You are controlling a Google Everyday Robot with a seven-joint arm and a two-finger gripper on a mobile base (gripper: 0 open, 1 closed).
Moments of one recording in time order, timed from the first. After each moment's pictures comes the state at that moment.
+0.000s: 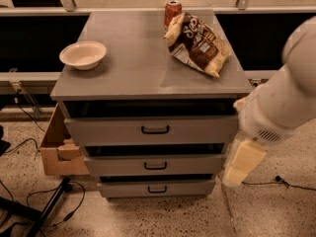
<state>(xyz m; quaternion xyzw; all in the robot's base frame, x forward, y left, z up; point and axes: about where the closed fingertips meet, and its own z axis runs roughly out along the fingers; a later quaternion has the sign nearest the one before) 0.416 -0.177 0.856 -0.58 0.80 -0.01 0.16</state>
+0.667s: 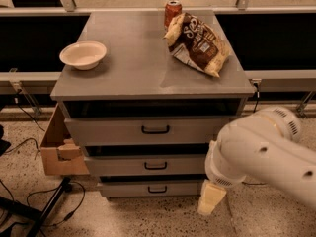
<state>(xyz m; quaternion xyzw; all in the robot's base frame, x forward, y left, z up) 0.416 -0.149 0.700 -0.59 0.80 -0.04 0.14</state>
